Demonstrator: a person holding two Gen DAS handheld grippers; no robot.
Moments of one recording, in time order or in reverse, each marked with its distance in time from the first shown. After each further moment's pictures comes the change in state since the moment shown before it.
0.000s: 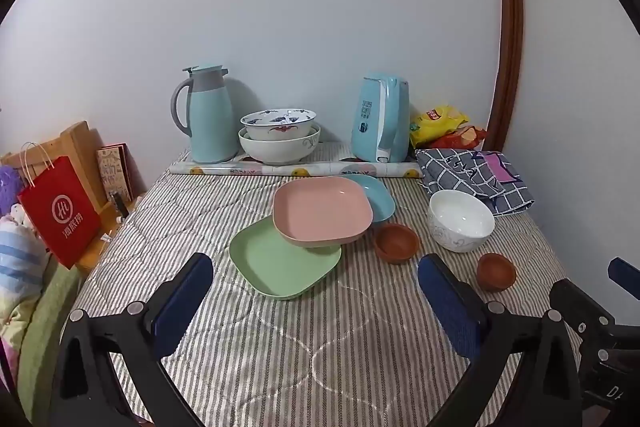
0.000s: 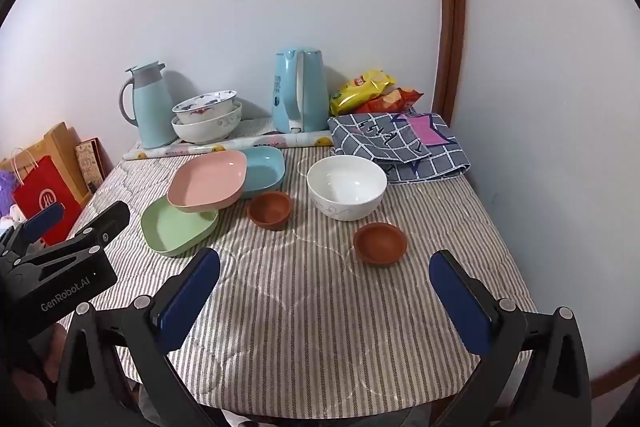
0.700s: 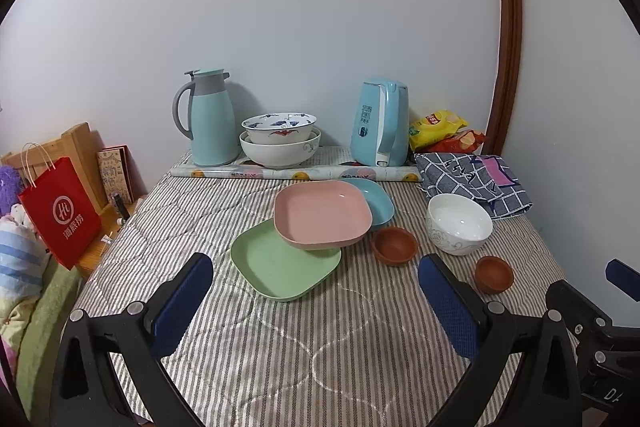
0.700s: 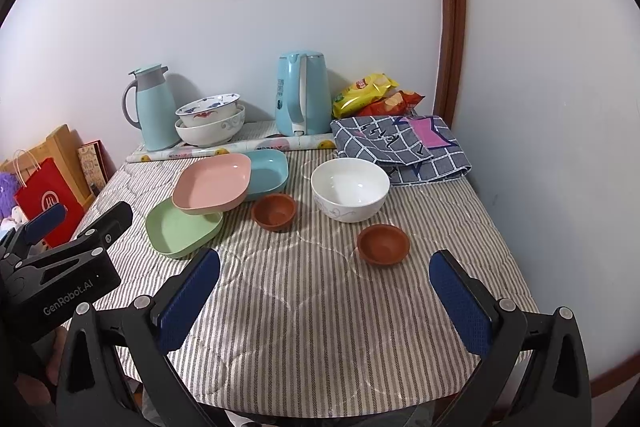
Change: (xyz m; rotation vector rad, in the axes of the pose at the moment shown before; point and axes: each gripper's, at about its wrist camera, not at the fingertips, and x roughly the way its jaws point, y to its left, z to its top) left arm -0.006 0.003 -0.004 -0.003 -0.020 -0.009; right arm -0.005 0.005 0.000 0.002 -0.011 0.005
